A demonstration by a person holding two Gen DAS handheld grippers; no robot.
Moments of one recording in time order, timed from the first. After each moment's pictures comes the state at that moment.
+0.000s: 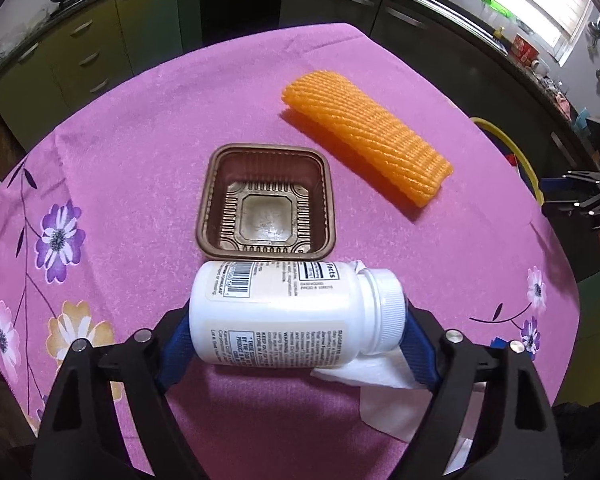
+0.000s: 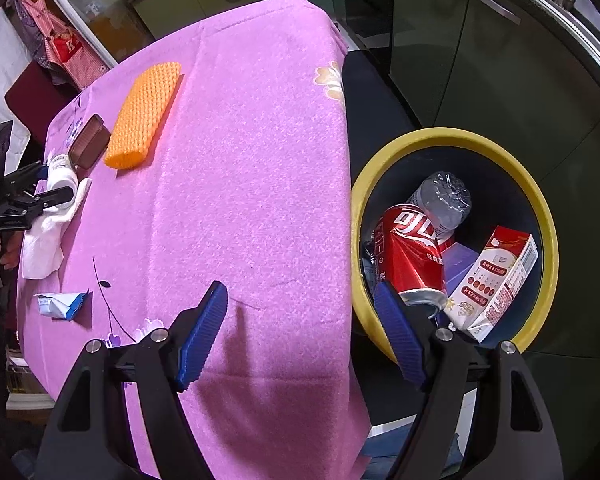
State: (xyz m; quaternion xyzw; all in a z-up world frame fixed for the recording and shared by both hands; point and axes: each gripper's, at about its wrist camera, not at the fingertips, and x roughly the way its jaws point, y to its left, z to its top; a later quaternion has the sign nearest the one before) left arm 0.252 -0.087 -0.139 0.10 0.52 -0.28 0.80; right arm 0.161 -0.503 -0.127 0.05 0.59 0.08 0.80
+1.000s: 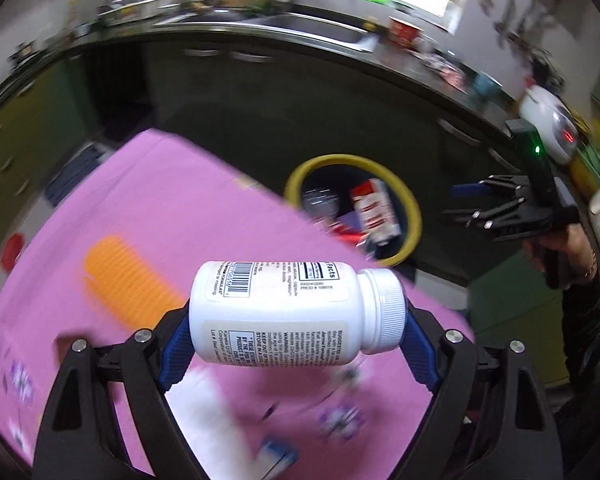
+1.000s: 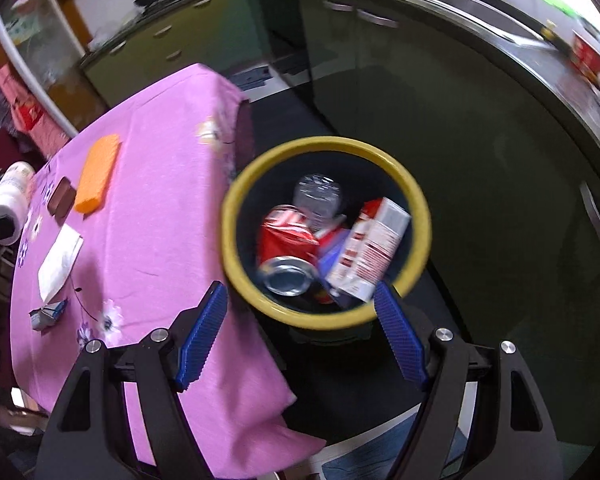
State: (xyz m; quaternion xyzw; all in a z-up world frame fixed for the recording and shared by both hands) left arm 0.182 -0.290 -0.026 0.16 0.45 -0.44 0.76; right arm 0.081 -0.617 -0.081 0.10 0.53 -0.03 0.84
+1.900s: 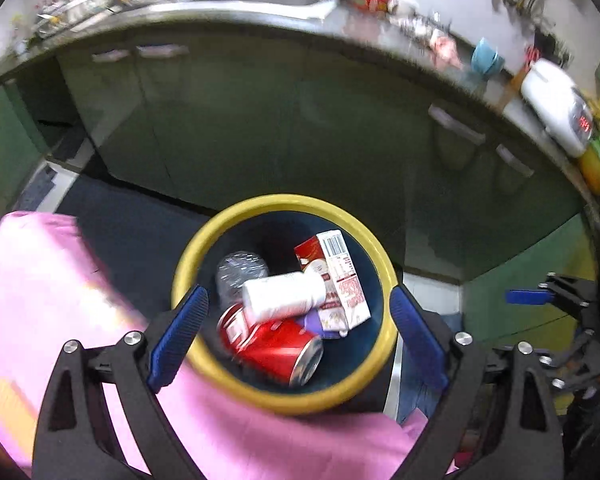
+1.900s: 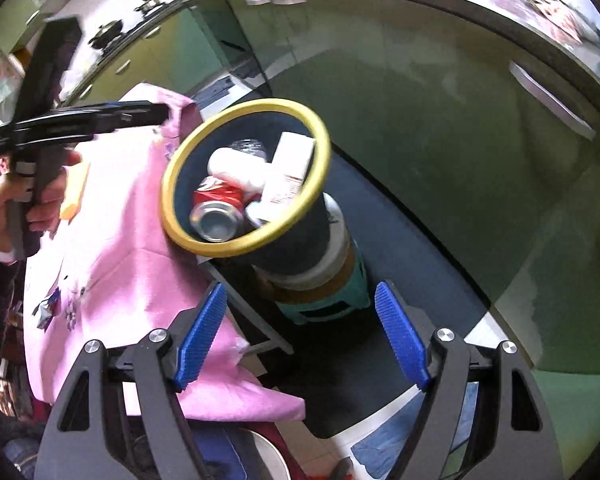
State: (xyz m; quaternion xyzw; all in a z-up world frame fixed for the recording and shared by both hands) left arm 0.210 -0.470 -0.071 0.19 0.46 -0.46 0.73; right arm -0.015 -0.687 -0.109 0.19 0.52 -0.06 0.83
